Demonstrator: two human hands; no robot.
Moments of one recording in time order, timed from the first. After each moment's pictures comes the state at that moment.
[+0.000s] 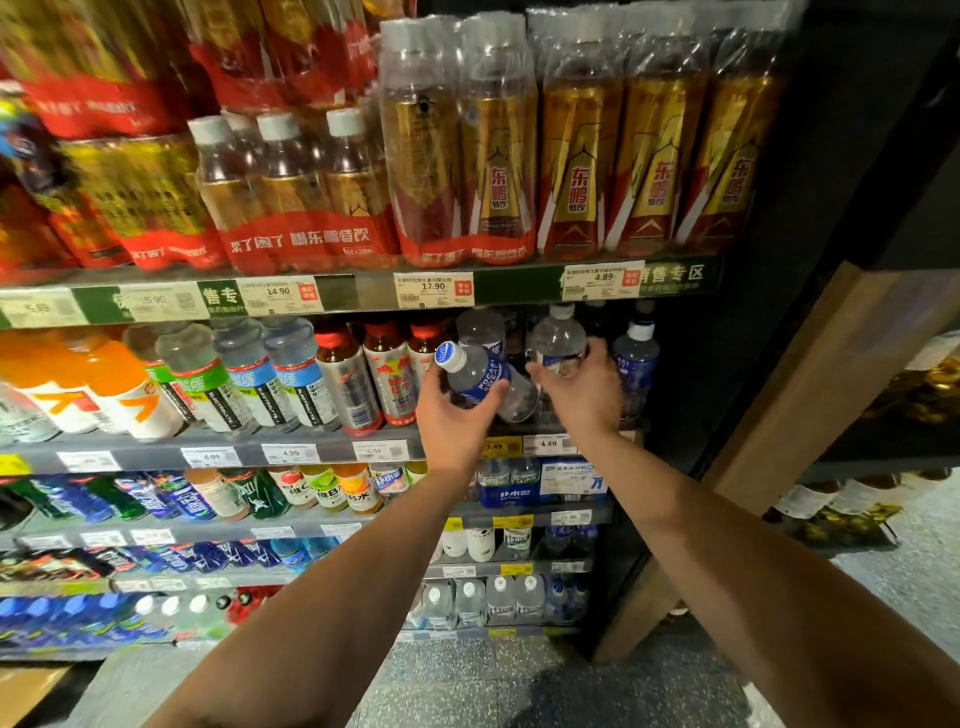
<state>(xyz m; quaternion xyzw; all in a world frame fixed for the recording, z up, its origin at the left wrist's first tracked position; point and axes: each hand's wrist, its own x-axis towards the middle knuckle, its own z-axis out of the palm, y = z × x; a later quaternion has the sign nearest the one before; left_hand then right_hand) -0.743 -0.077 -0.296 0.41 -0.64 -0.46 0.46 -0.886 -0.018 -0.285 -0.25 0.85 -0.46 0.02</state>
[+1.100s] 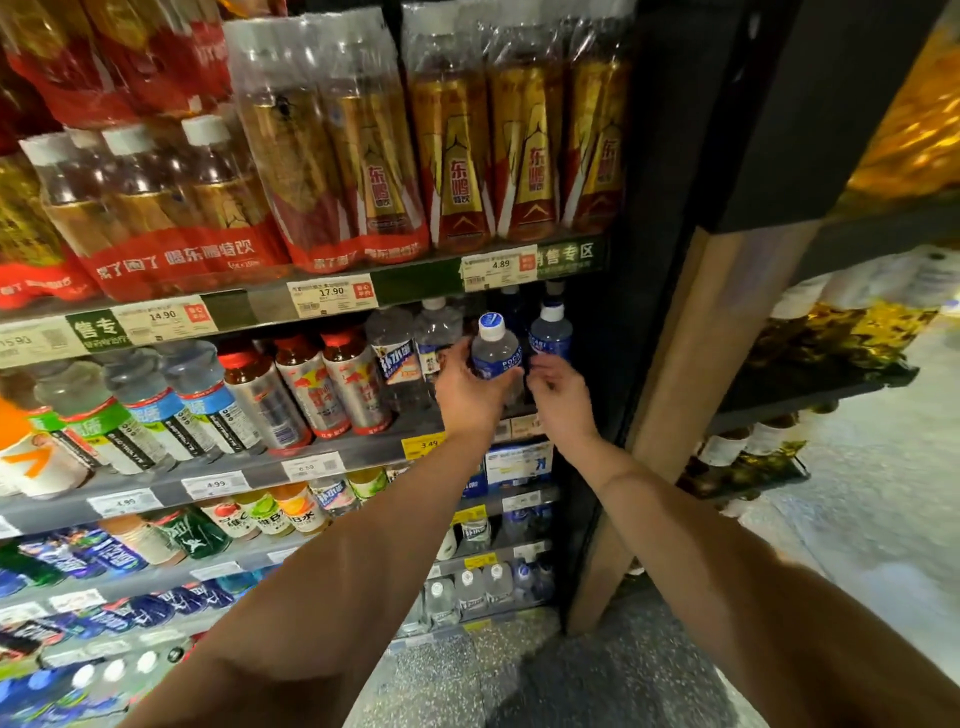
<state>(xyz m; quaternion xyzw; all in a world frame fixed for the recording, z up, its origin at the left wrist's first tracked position) -0.833 -0.033 -0.283 0.39 -0.72 -0.44 0.37 -0.917 0.046 -0.311 -0.22 0.75 -0.61 0.15</state>
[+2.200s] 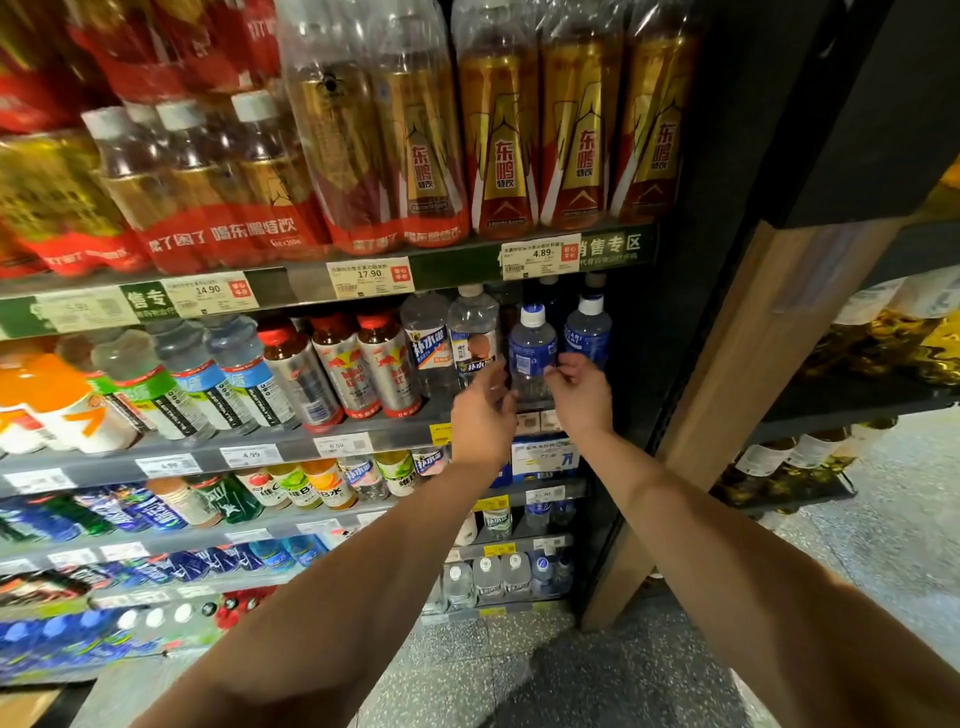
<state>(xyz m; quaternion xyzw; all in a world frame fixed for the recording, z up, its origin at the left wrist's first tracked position) -0.796 -0.031 -0.310 0.35 -0.77 -0.42 0.31 -0.919 0.025 -0.327 -0.21 0.79 -0.56 0.14</state>
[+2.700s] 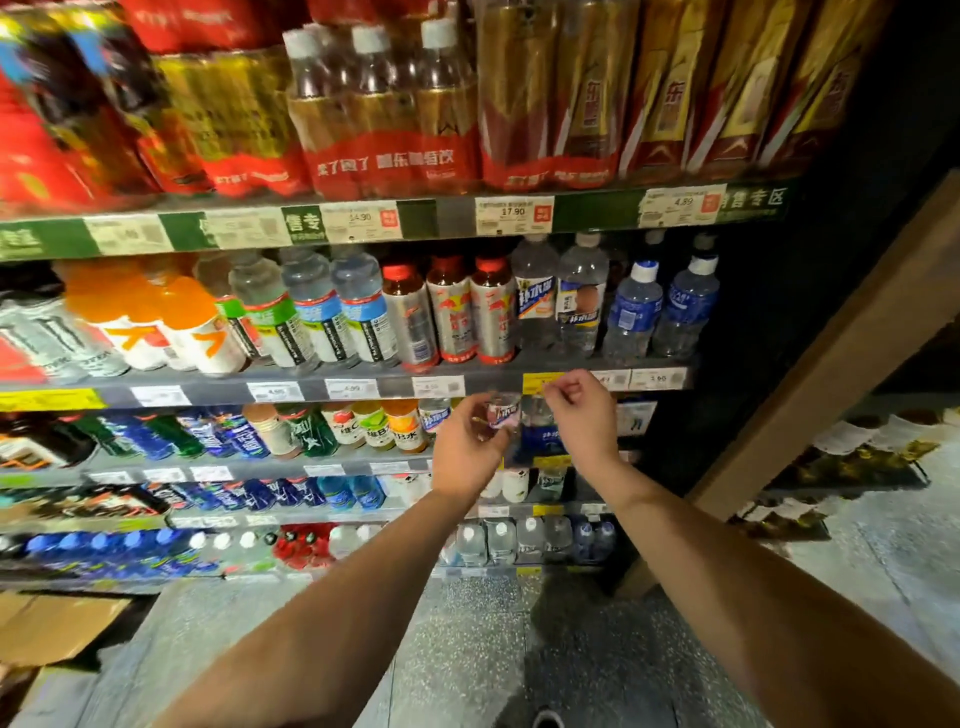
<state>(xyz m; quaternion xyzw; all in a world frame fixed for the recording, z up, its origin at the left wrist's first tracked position) -0.626 -0.059 -0.358 0.40 -0.75 -0.43 0.29 -0.770 0.007 -0.351 -0.27 0.76 -0.56 0.15</state>
